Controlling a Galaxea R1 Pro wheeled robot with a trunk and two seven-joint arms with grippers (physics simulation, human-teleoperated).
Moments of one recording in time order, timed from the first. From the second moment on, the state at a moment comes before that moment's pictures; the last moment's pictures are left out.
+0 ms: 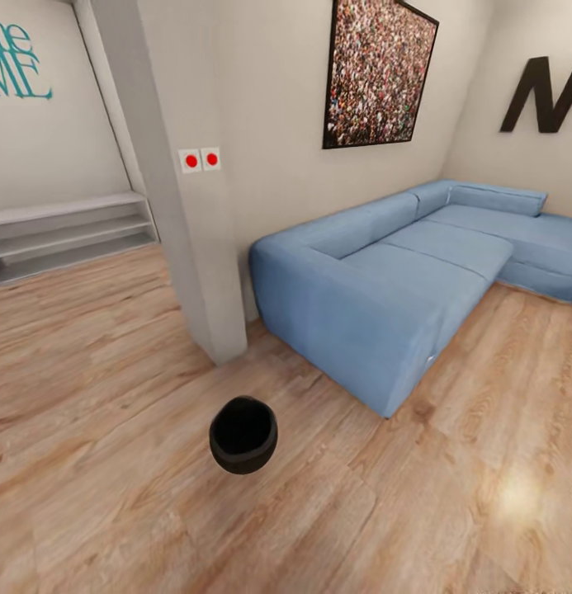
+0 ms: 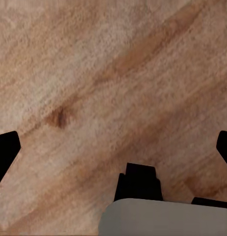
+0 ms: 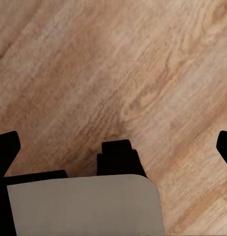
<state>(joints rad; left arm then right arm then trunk) -0.35 0.11 -1.65 -0.16 1.71 -0.25 0.19 -0.39 0.01 0.46 0.03 -0.55 -0.08 -0.07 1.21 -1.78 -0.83</state>
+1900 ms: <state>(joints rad) -0.35 0.11 -1.65 -0.16 1.71 -0.25 0.19 -0.39 0.02 0.46 0.03 -0.56 -0.07 -0.08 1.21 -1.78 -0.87</state>
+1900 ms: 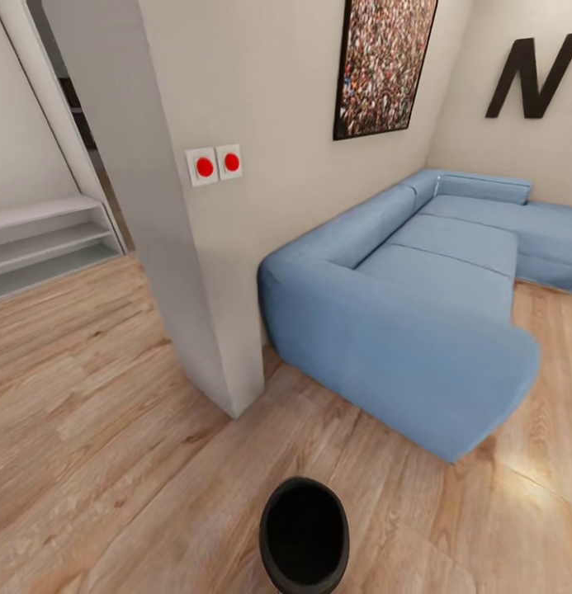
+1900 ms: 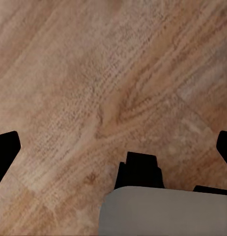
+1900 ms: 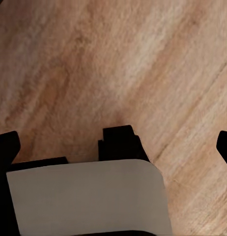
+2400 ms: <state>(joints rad) -0.35 0.11 -1.65 -0.16 1.71 -0.25 0.20 -0.39 0.01 0.46 0.03 -0.56 -0.07 -0.08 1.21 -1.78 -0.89</state>
